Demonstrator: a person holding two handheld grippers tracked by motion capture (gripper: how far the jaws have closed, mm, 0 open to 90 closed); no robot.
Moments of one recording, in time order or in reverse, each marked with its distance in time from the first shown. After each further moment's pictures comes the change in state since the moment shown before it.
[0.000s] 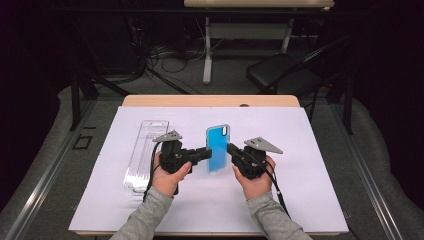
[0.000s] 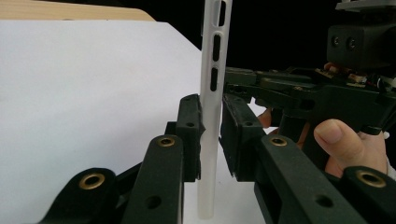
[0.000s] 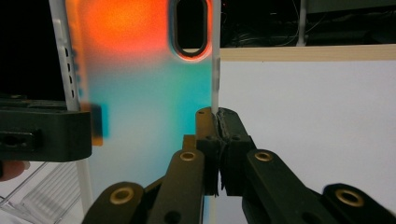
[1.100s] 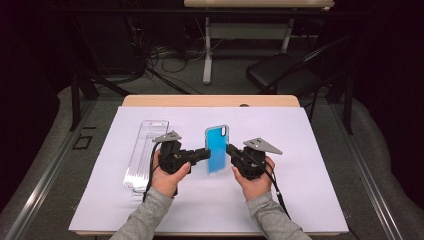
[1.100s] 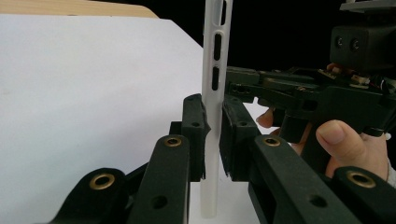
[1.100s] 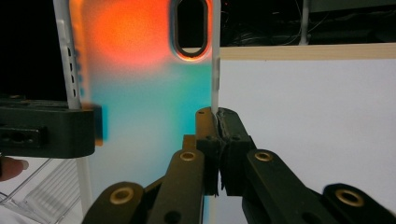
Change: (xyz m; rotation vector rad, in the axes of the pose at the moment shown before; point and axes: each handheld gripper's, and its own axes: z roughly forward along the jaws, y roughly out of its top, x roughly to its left) left arm 0.000 -0.001 -0.002 0.008 0.010 -0.001; right arm 0.001 -0.002 0.001 -0.003 0.009 0.003
